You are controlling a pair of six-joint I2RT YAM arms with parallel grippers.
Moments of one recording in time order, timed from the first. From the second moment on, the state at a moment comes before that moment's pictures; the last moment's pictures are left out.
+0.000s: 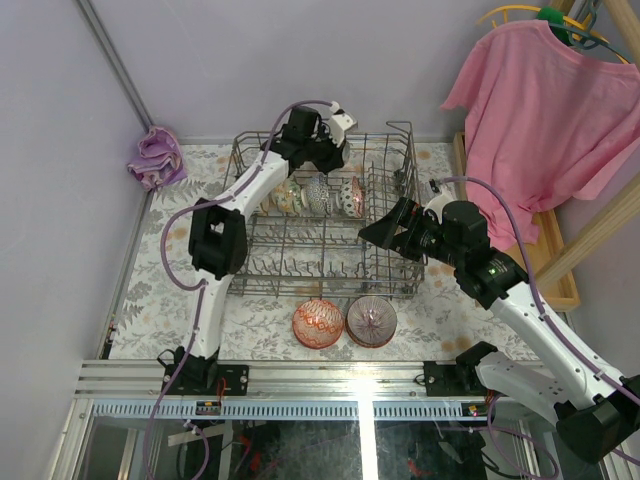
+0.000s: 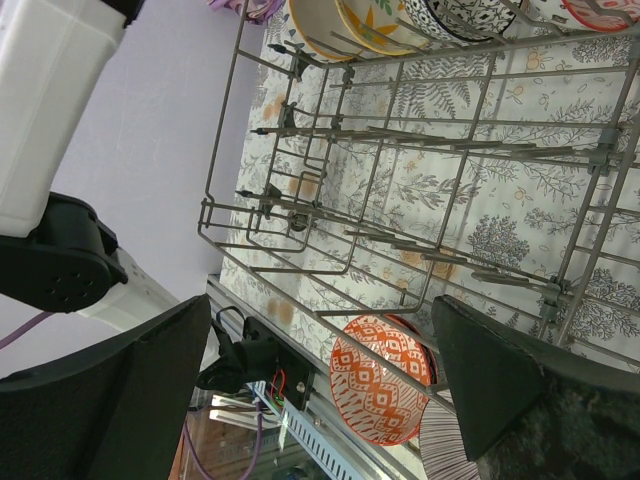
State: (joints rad) left arm -0.39 2.30 2.11 -0.42 0.50 0.35; right arm 0.53 0.92 0.88 -0.32 -0.27 0.87
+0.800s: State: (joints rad) left arm -0.41 2.10 1.74 0.52 0.77 -0.68; right arm 0.53 0.78 0.97 -0.49 -0.22 0.86
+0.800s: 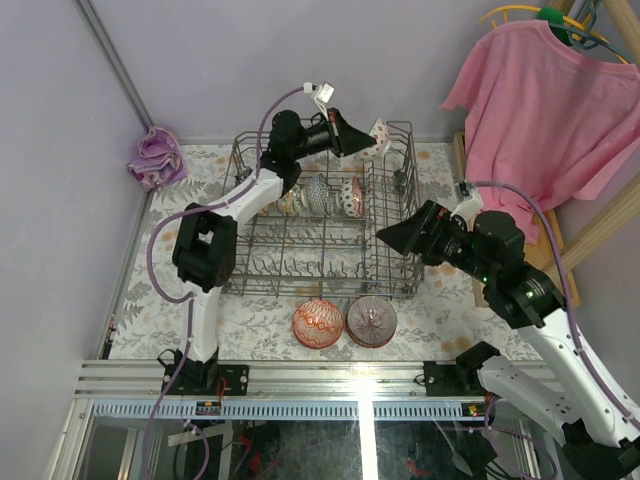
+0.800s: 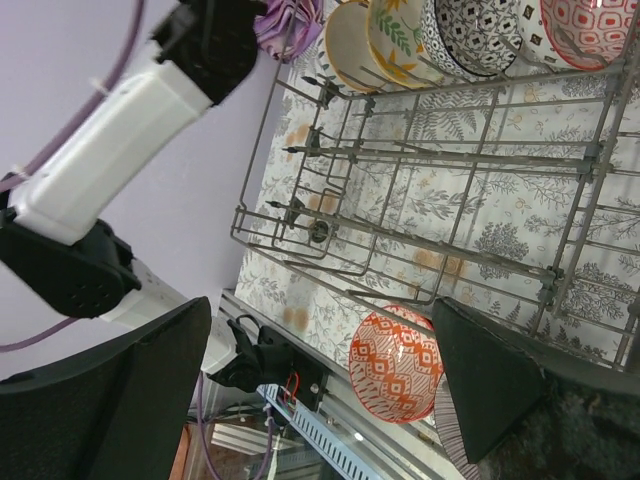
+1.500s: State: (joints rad) left arm -0.45 2.34 1.59 1.16 0.58 -1.52; right arm 0.53 0.64 1.00 -0.62 -0.17 0.86
